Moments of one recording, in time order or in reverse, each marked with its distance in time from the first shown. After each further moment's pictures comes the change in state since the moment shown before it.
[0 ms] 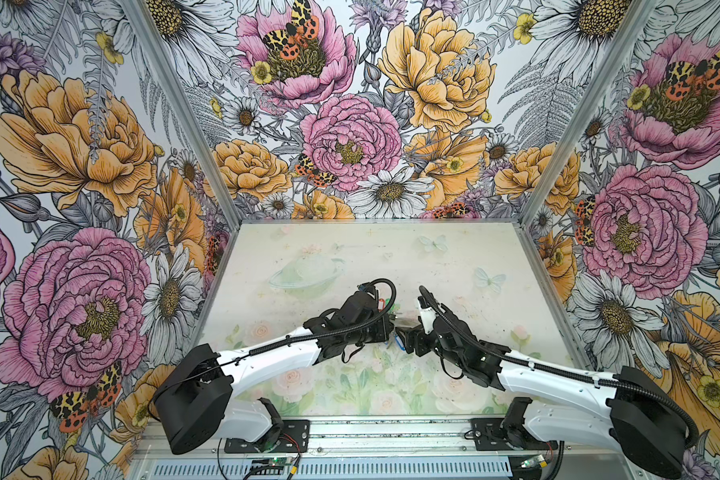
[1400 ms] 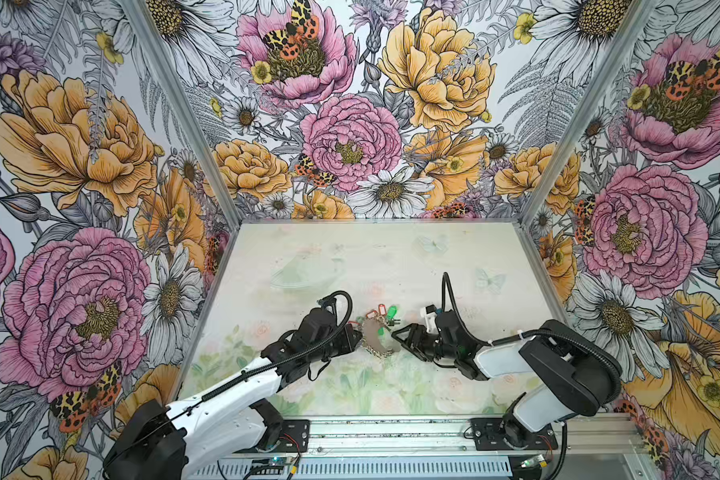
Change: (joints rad) left arm 0.164 -0.355 -0.320 0.022 0.060 -0.039; right arm -0.193 0.481 -0.133 0.610 -0.559 0.867
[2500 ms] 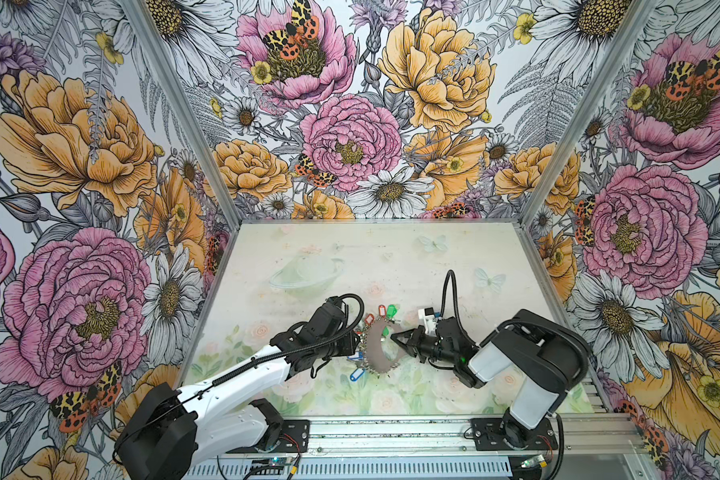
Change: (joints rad) left arm -0.011 0.089 0.127 -0.238 -0.124 0.183; right arm 0.008 0.027 -0.037 0.202 0.029 0.087
